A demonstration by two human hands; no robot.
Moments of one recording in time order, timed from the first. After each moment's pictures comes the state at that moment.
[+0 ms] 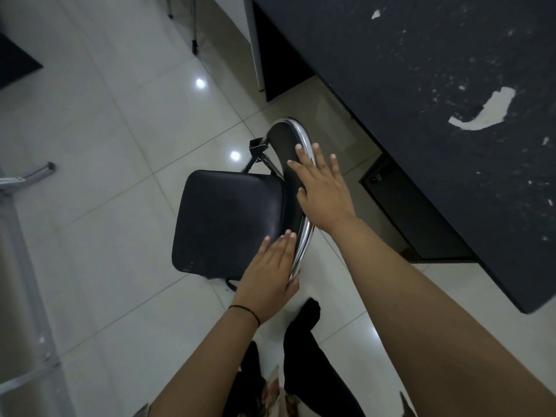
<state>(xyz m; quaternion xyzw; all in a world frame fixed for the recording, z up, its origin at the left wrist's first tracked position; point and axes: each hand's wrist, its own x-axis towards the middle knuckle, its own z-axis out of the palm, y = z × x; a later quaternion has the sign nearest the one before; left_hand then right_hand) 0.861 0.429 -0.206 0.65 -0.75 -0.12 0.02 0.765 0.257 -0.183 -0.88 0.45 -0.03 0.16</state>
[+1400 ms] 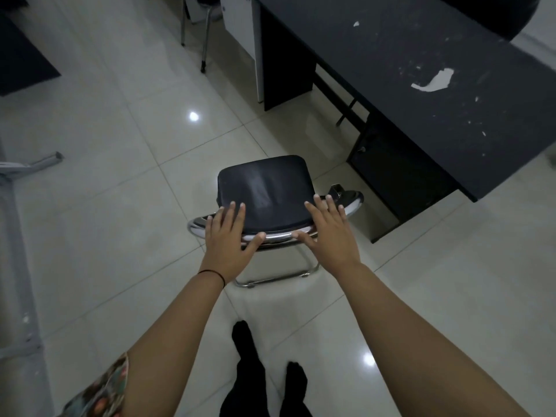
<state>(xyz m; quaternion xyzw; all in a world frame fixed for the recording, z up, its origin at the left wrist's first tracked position) 0.901 0.642 -0.202 0.79 -0.59 -0.15 0.11 0.697 0.562 -0.188 -0.84 0.52 -0.02 0.17</state>
